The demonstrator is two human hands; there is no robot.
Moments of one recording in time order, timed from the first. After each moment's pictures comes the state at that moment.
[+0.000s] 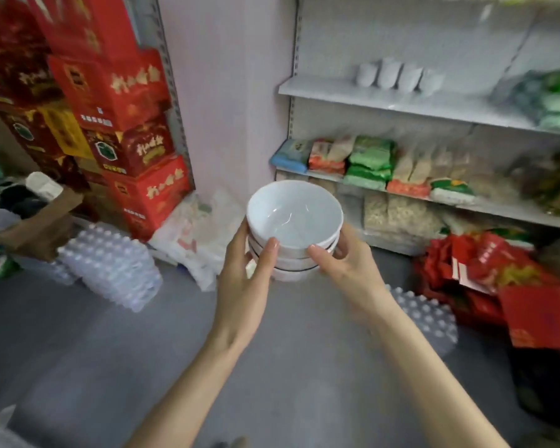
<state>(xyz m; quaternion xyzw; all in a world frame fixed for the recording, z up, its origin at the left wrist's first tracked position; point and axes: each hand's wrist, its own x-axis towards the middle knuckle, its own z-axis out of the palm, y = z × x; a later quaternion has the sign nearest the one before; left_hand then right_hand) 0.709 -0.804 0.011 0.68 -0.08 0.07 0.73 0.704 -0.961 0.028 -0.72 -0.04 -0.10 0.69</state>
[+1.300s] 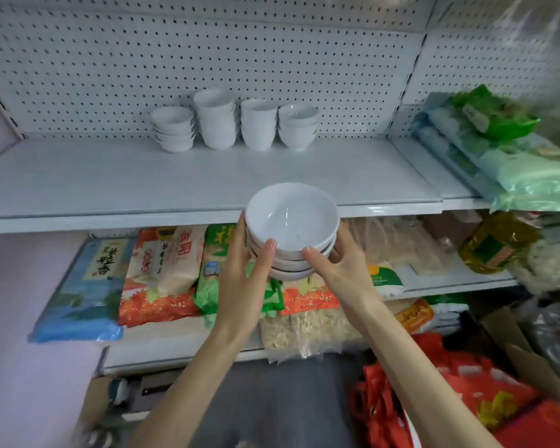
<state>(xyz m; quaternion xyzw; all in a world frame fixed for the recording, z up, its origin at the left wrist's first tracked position) 1.537 -1.526 0.014 0.64 -0.21 -0.11 0.73 1.467 -1.656 0.025 -0.70 0.14 -0.27 0.65</state>
